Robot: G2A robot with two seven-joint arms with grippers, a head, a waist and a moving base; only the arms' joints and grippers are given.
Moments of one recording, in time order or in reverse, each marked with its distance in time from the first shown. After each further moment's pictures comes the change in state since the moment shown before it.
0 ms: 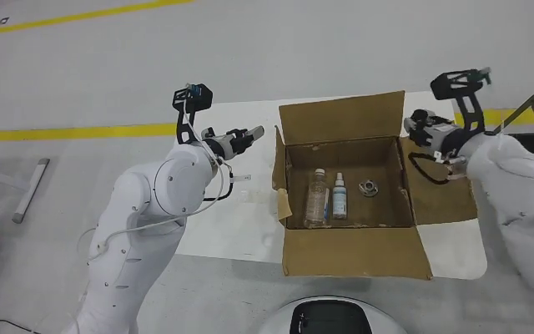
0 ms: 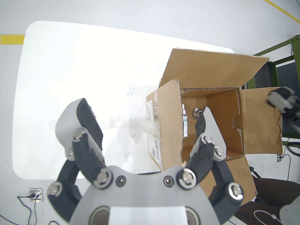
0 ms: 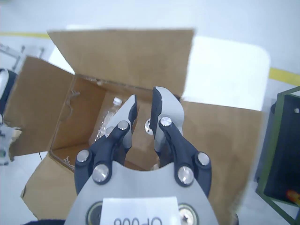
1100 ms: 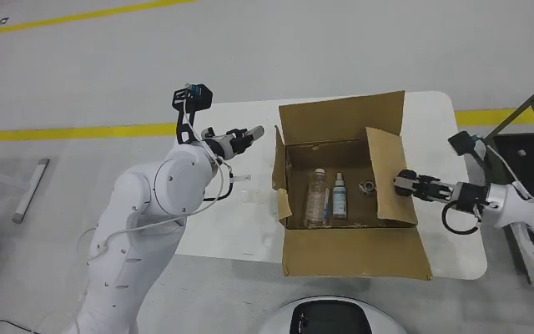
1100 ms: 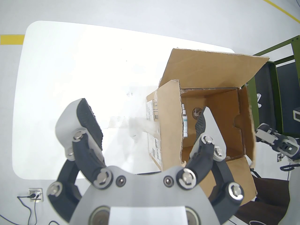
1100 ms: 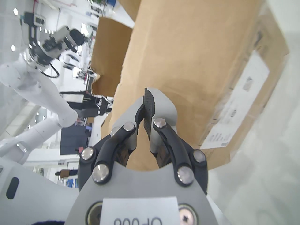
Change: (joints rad) left arm 0.000 0.000 0.000 0.000 0.000 0.000 0.000; right arm -0.213 -0.022 0.061 0.266 0.742 -0.358 0.151
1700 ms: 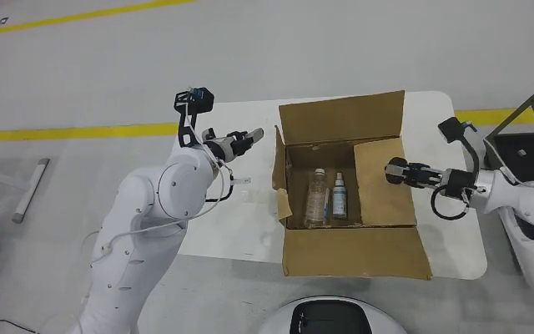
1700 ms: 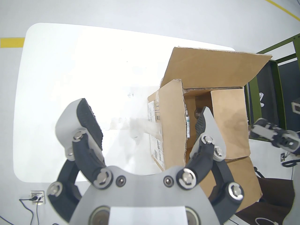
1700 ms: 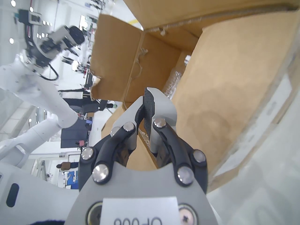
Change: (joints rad) left arm 0.044 0.006 -0.005 0.006 0.040 -0.069 0.049; right arm 0.083 0.013 -0.017 0.041 0.061 0.031 -0.097
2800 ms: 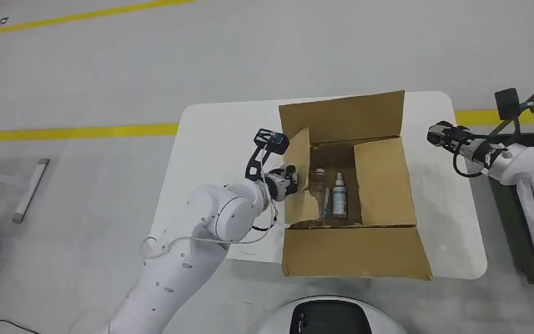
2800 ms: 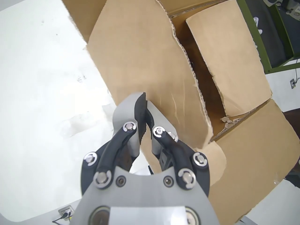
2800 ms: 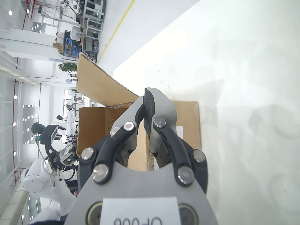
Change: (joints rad) left arm 0.044 -0.076 0.234 0.119 -0.098 -0.310 0.095; right arm 0.105 0.016 0.017 0.190 -0.104 0.228 -0.279
